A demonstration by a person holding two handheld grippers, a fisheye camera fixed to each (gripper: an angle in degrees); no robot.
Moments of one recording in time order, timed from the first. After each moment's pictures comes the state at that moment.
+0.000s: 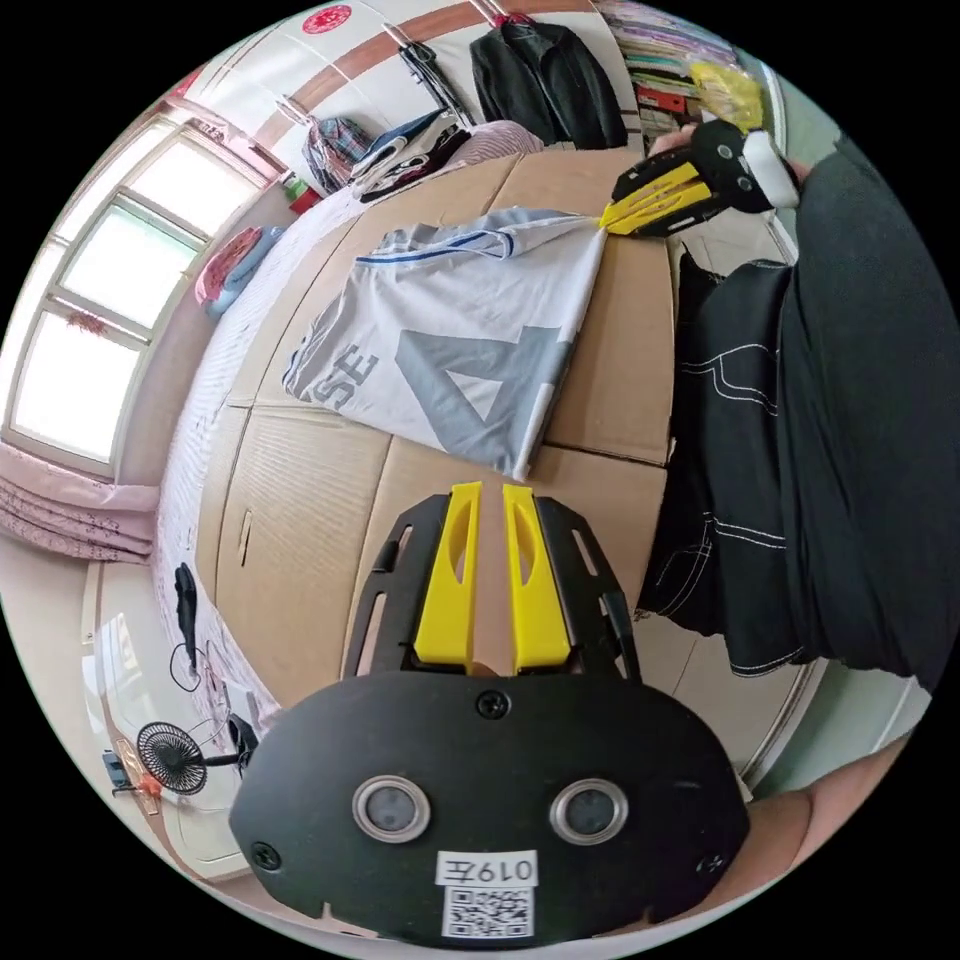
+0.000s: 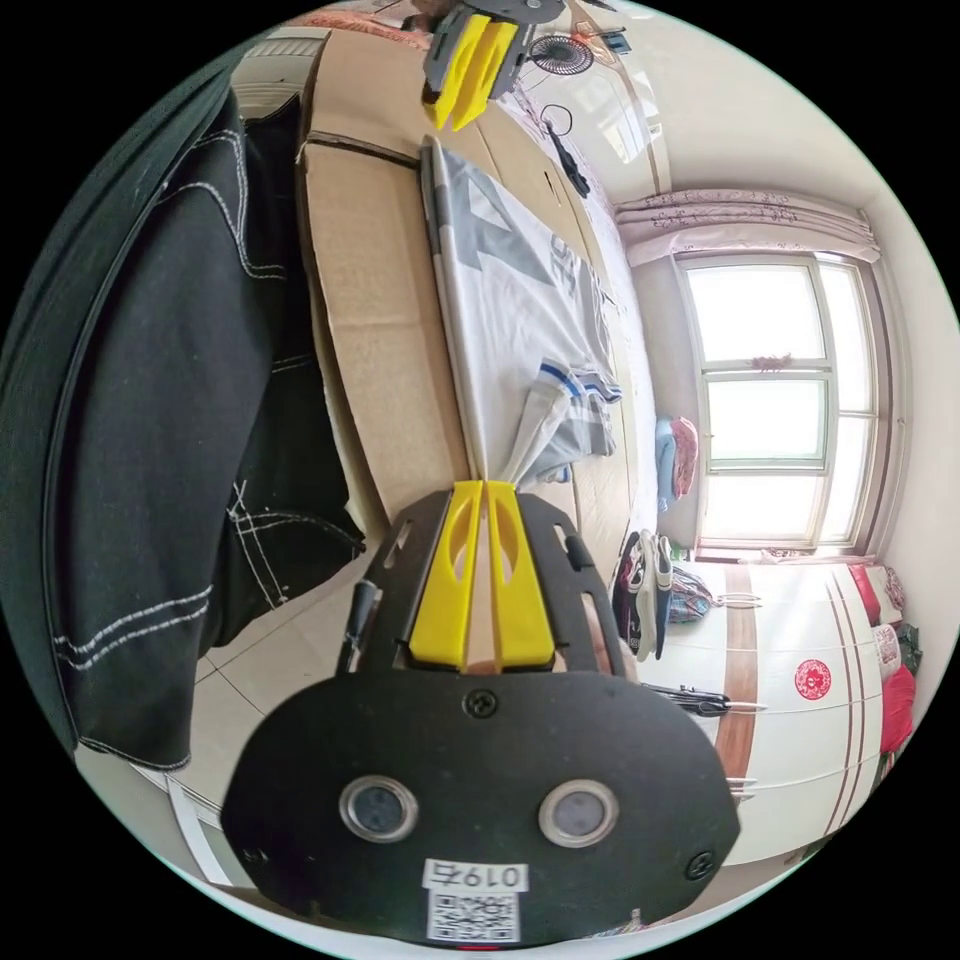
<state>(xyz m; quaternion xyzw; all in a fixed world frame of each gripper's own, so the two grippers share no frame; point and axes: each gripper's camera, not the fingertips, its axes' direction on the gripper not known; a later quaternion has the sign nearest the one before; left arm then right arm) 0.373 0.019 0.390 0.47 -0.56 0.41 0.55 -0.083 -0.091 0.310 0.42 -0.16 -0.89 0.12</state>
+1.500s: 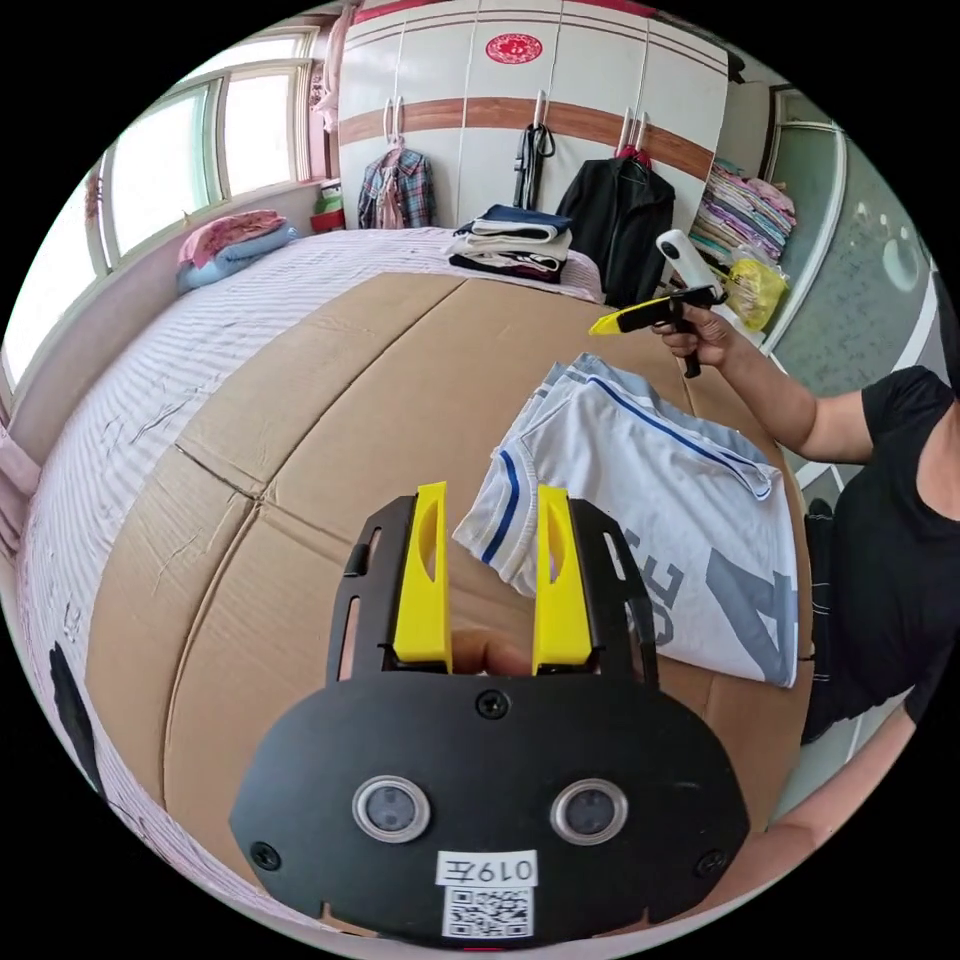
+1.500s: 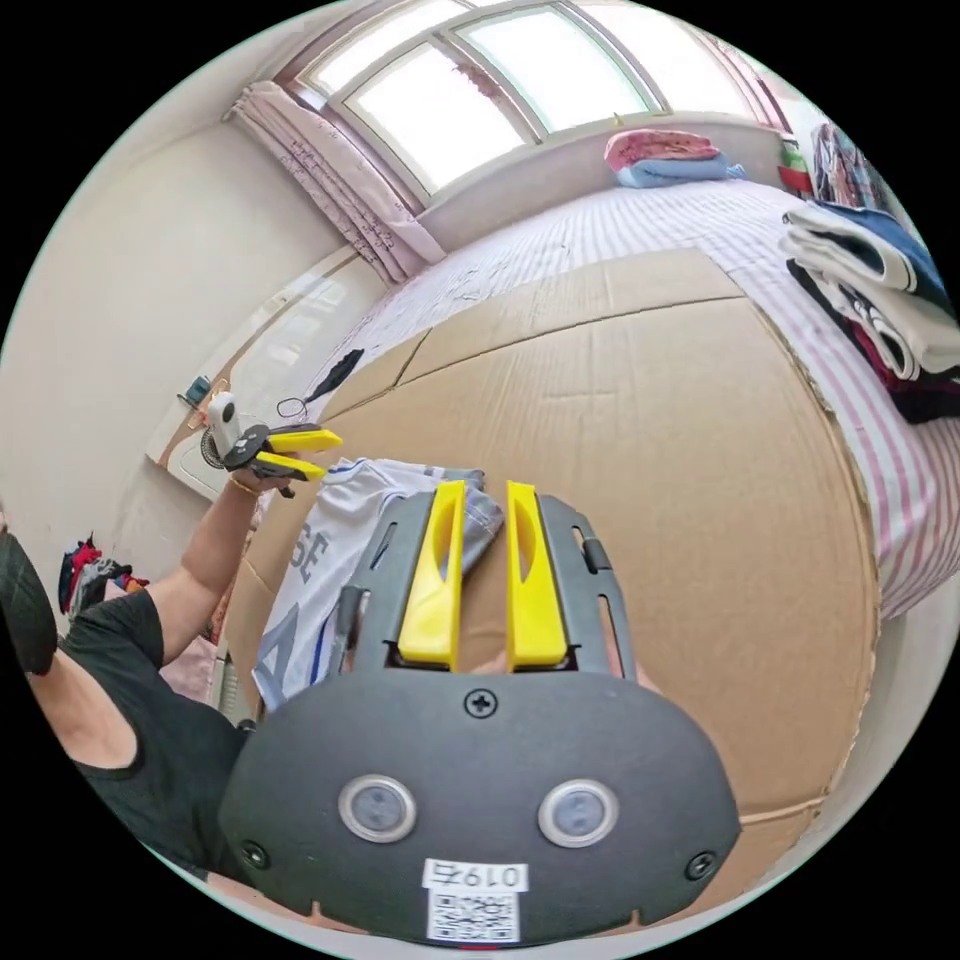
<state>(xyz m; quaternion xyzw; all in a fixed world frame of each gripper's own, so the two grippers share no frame) 0.320 -0.376 -0.117 0.51 -0.33 0.52 0.60 -0.889 -0.255 0.738 -0.17 -0.51 -0.71 0.46</state>
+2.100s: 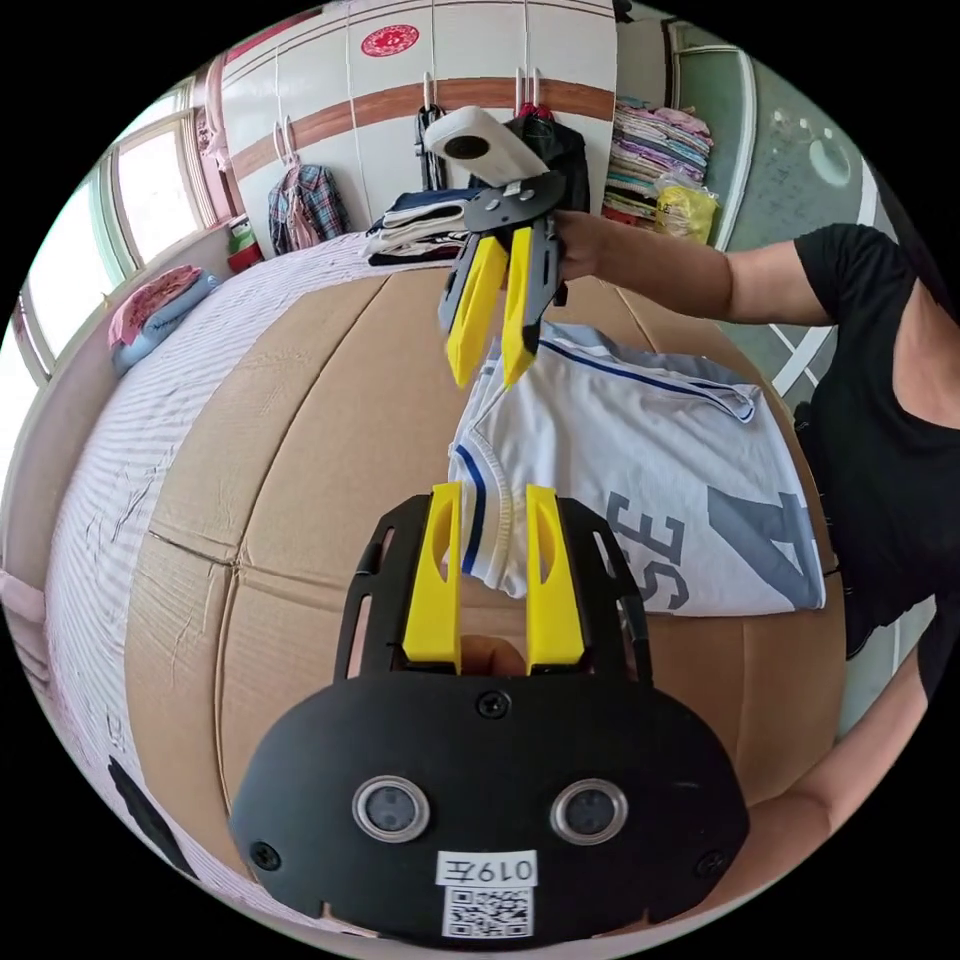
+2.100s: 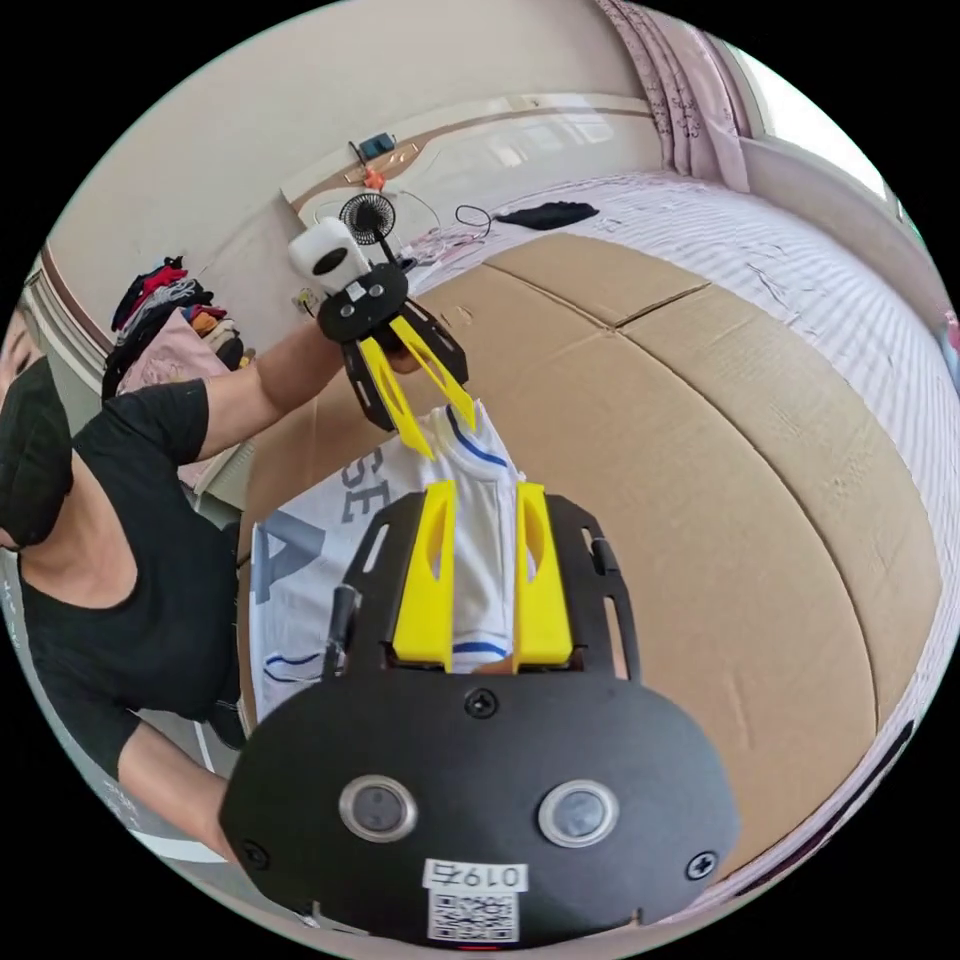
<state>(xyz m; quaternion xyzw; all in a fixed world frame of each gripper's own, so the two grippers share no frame) 0.375 -0.428 -0.120 0.44 -0.39 0.59 0.55 -1.038 0.022 0.688 -0.15 -0.40 -0.90 0.07</state>
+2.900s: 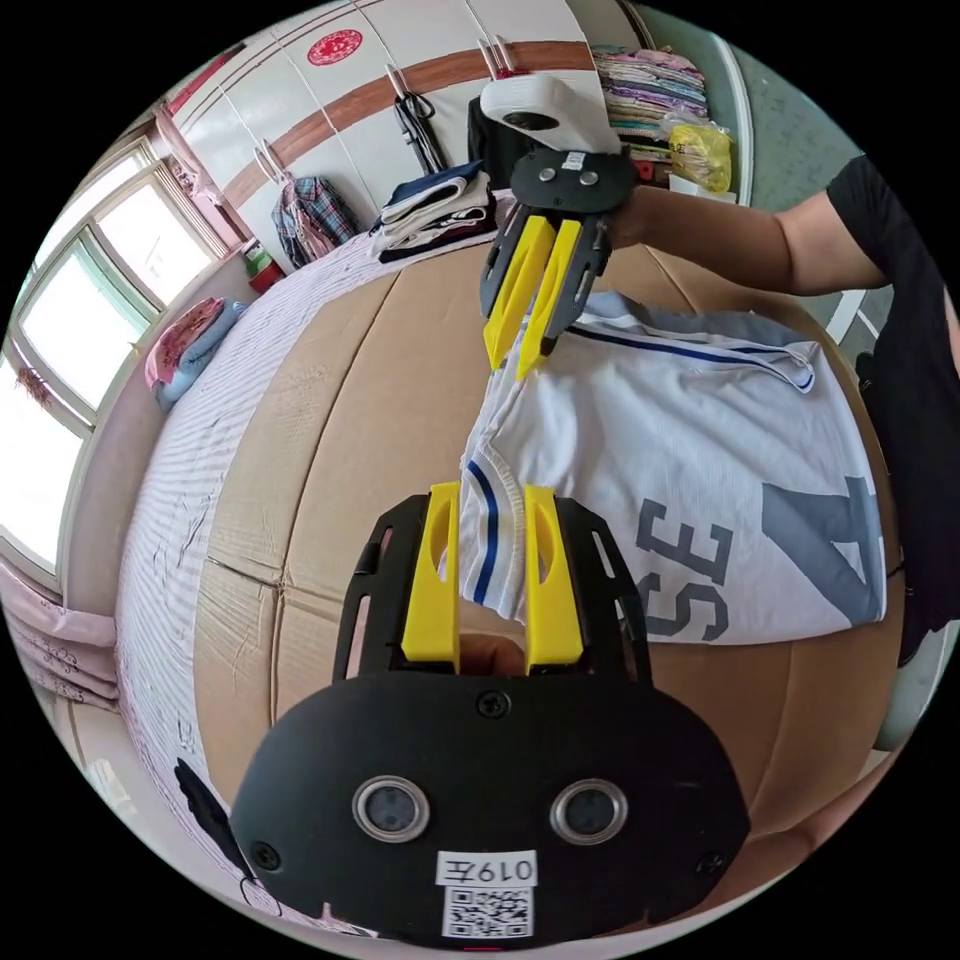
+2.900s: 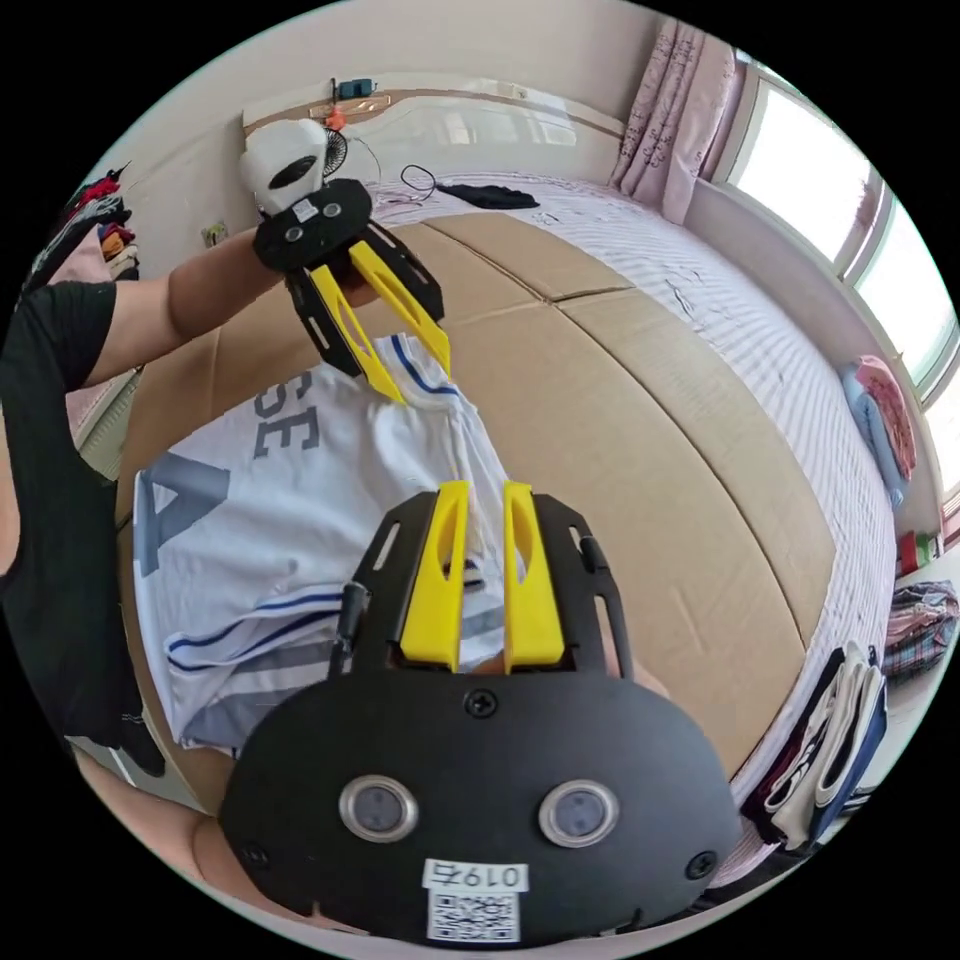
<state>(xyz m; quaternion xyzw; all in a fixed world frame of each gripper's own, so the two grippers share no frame) 0.464 -0.412 -0.055 0.46 -0.49 0.55 0.49 -1.008 0.073 0.711 0.04 -0.36 -0.92 0.14</state>
